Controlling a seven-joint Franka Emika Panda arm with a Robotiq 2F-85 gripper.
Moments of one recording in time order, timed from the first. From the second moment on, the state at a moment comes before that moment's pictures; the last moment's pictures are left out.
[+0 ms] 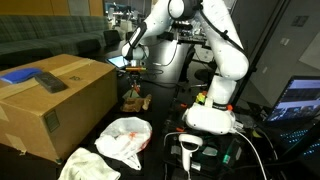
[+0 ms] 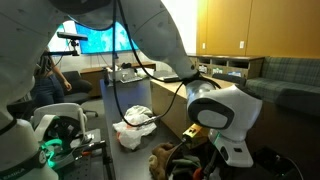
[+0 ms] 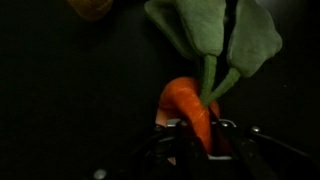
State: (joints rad) arm -0.16 0.72 -0.18 -1.87 0.33 2.32 0.54
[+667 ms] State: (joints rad) arm -0.12 0.70 -0.18 -1.91 0.32 2.18 0.53
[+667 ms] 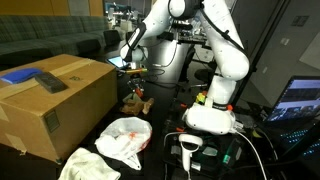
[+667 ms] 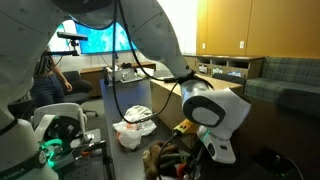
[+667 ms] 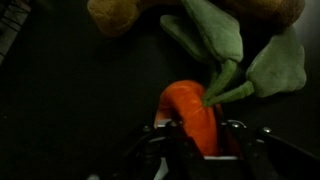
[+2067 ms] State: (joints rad) arm -0.01 0.35 -0.09 -2.28 0.36 2.31 0.54
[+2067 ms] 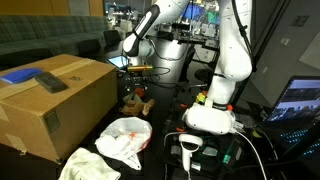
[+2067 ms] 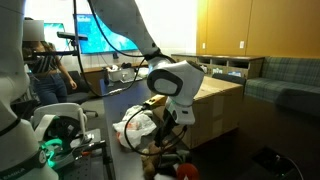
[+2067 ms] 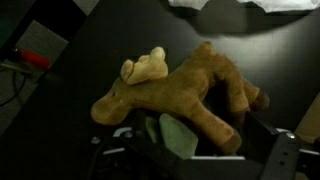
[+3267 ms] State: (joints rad) arm 0.06 0.47 -0.03 -2.34 0.43 2.56 0.60
